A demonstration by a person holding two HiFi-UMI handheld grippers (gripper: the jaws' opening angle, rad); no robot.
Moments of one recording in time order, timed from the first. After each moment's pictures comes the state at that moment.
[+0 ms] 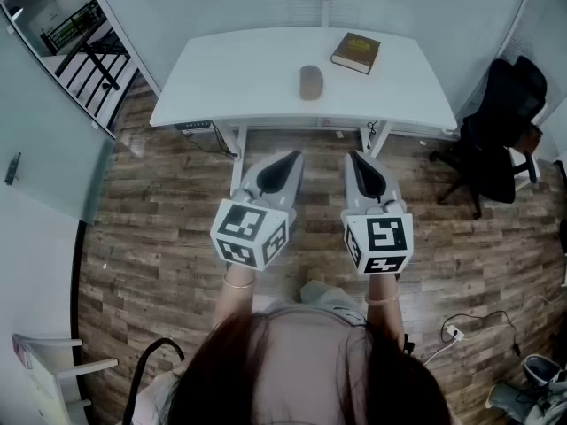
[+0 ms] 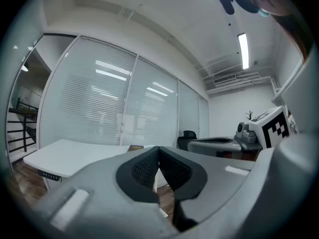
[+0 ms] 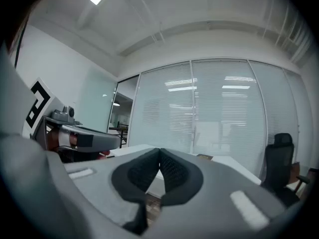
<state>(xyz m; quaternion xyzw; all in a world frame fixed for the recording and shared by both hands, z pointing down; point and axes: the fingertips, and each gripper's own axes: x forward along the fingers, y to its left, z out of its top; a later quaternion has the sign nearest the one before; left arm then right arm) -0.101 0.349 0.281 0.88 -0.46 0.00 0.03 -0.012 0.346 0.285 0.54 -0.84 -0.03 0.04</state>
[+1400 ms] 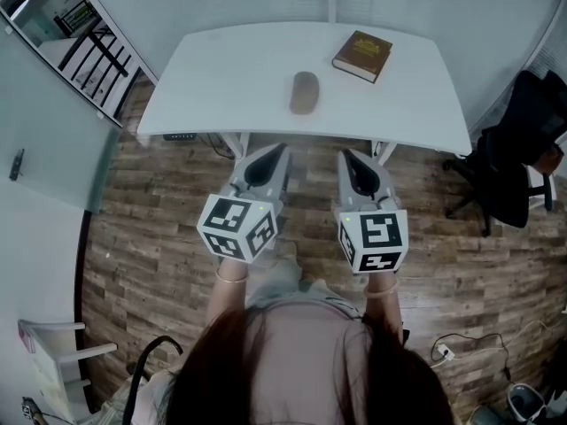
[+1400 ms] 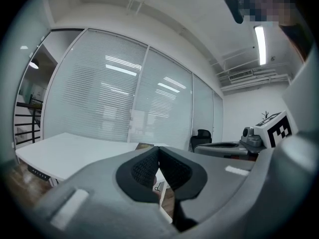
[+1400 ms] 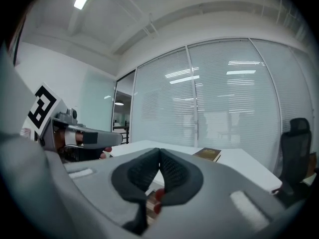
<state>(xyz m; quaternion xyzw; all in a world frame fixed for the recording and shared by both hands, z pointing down) -0.067 0.209 0.303 0.85 -0.52 0.01 0.07 0.032 0.207 0.316 0.50 -0.87 0.01 0.05</state>
